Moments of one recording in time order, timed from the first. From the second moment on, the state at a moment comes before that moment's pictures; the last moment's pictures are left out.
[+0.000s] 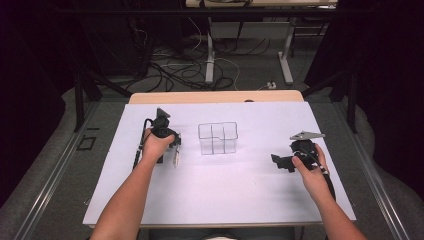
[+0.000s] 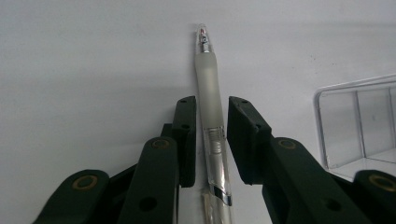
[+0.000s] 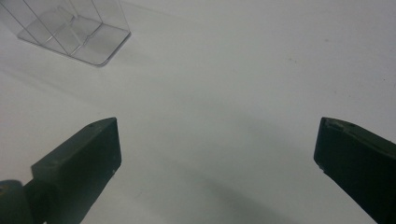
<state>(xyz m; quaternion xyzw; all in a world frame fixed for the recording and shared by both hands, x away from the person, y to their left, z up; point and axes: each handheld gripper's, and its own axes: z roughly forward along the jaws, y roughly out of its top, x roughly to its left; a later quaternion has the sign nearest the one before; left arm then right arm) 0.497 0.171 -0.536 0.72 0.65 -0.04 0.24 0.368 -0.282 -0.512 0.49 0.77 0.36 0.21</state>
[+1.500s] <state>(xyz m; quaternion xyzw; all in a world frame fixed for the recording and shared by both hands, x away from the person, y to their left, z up) 0.493 0.175 -0.525 0.70 0.66 -0.04 0.27 0.369 -0.282 -0.514 0.49 0.77 0.35 0.20</state>
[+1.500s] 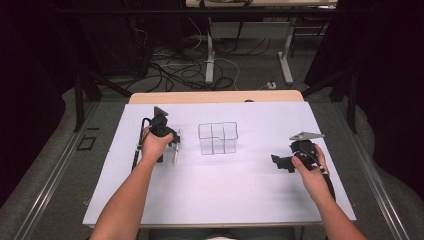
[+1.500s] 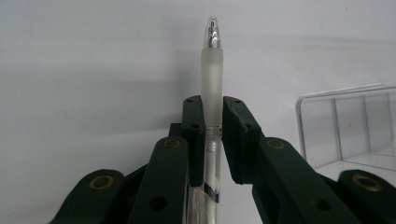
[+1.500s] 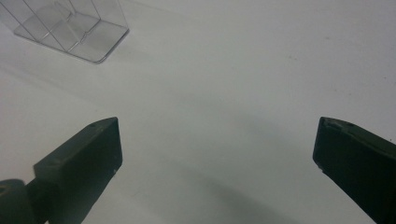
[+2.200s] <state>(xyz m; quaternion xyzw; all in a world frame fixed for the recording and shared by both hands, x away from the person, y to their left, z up) 0.481 0.178 -0.499 0.69 0.64 -0.01 0.34 0.369 -0.283 -0.514 0.49 0.77 0.36 0.21</state>
